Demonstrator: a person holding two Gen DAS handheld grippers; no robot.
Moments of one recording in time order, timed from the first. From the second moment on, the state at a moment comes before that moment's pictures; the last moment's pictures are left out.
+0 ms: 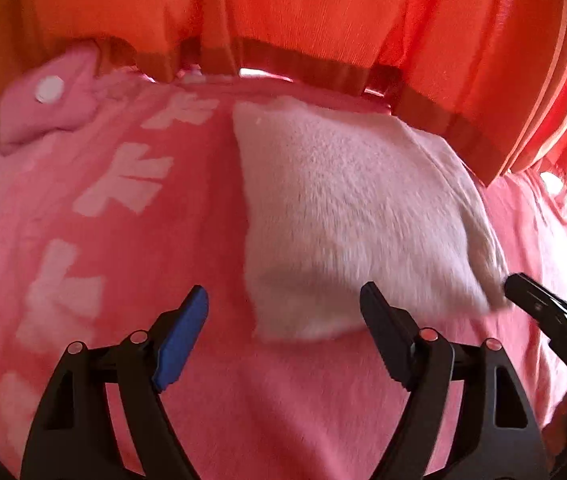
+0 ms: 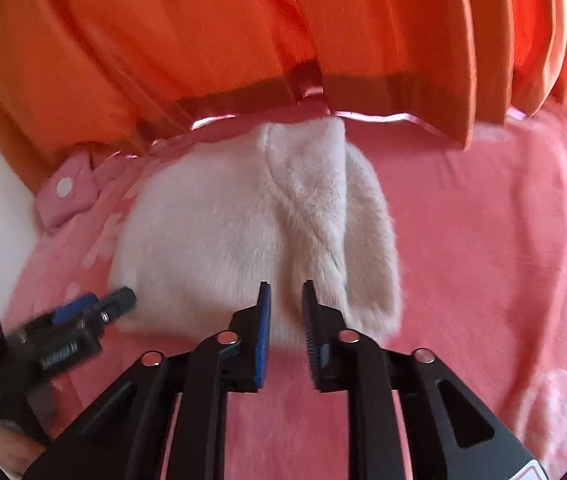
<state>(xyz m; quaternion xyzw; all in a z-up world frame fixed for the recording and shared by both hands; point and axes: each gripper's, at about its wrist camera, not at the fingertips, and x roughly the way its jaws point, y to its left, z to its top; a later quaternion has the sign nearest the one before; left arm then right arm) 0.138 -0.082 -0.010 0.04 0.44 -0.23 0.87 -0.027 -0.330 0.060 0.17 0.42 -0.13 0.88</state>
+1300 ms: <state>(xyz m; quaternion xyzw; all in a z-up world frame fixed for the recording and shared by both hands) 0.036 -0.077 -0.024 0.12 0.42 -0.17 0.88 -0.097 -0.282 0.036 0.14 0.47 -0.19 0.85</state>
